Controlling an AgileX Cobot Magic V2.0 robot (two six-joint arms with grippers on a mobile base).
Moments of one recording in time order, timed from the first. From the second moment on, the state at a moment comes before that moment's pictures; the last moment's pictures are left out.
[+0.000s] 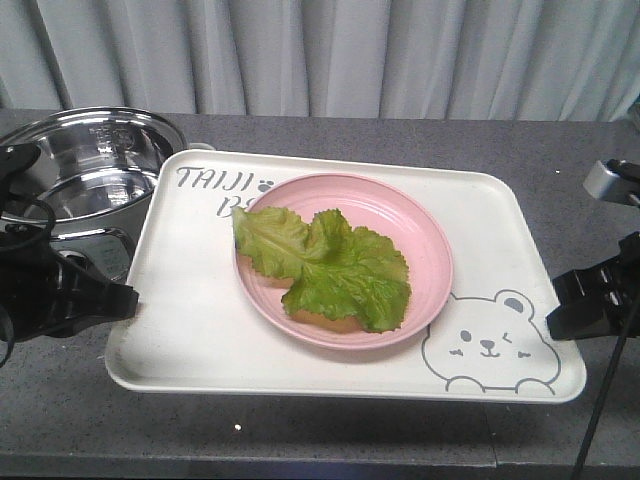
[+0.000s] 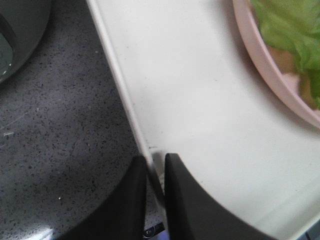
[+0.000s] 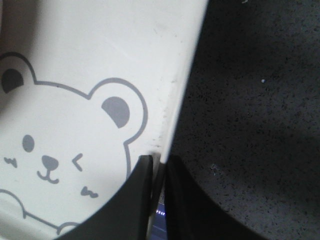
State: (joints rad) left arm -0.28 1.13 -0.96 -0.43 0.88 0.14; right arm -0.11 1.30 -1.04 0.52 1.19 -0.45
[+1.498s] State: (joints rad) left arm -0.28 1.13 -0.96 -0.43 0.88 0.14; right arm -0.11 1.30 -1.04 0.52 1.19 -0.45
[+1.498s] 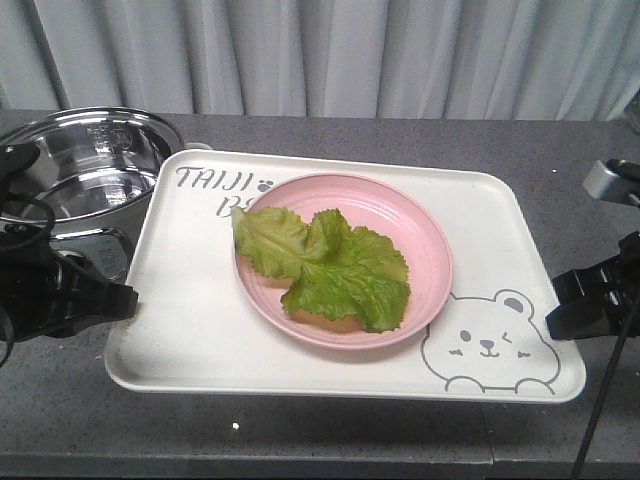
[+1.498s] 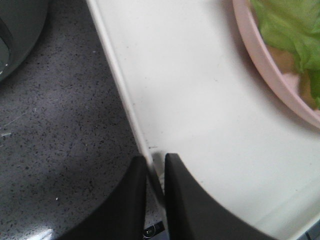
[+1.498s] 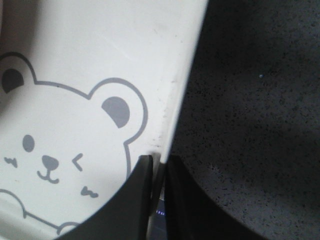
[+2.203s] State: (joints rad) left arm -0.28 1.13 -0.96 -0.43 0.88 0.14; right arm -0.11 1.30 -1.04 0.52 1.19 -0.45
